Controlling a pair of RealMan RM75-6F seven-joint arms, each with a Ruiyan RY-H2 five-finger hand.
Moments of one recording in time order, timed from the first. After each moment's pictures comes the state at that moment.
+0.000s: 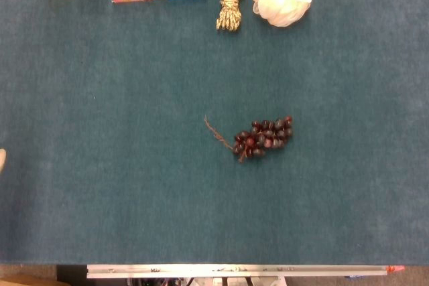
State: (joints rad) left arm -0.03 -1.09 0.00 -1.74 1.52 1.57 0.17; right arm 0.04 -1.13 0.01 -1.66 -1.60 1.59 -0.12
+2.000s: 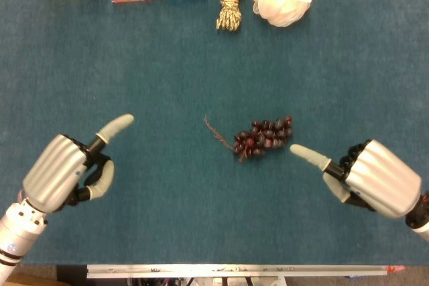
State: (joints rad) left arm -0.25 -1.21 0.11 -1.68 1.95 1.48 -0.34; right arm 0.34 -1.28 -0.09 -1.64 -2.12 1.43 0.00
